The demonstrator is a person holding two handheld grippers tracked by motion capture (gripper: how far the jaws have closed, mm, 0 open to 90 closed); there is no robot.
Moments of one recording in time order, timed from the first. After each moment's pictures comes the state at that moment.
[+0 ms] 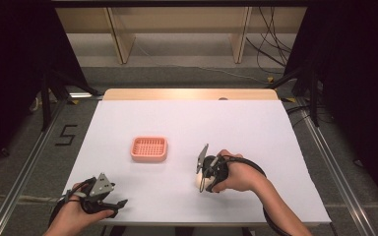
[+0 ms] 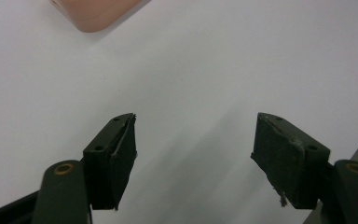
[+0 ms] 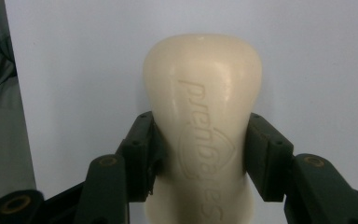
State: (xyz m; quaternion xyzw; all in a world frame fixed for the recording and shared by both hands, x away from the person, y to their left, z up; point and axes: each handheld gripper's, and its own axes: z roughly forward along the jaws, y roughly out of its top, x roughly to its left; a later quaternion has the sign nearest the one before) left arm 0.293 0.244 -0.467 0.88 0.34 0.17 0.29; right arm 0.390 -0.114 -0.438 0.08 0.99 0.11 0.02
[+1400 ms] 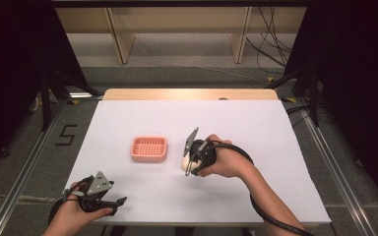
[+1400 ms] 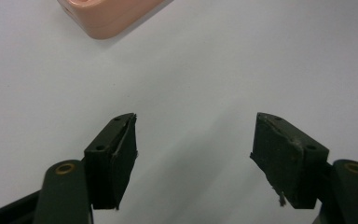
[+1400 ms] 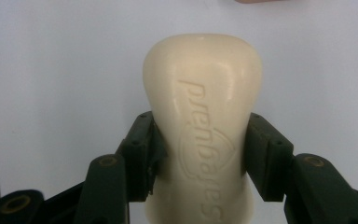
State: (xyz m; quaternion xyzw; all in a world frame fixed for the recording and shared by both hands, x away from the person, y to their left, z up) left arm 0.294 0.248 -0.464 0.87 0.34 0.18 0.30; right arm 0.414 -0.083 -0.408 0.10 0.98 0.15 0.06
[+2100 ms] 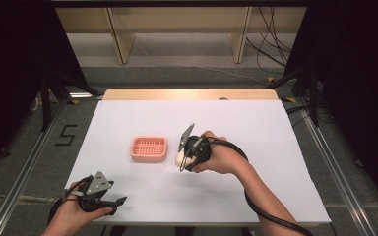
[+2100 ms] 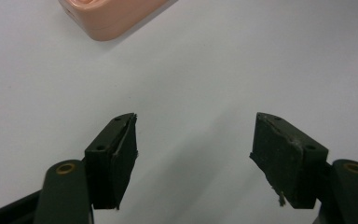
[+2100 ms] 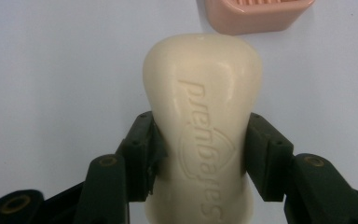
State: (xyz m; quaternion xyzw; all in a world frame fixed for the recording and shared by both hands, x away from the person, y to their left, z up) left arm 0.295 0.249 -0.463 0.87 0.34 0.17 0.31; right arm 0.421 -0.070 -0.404 0.10 0.98 0.18 0.06
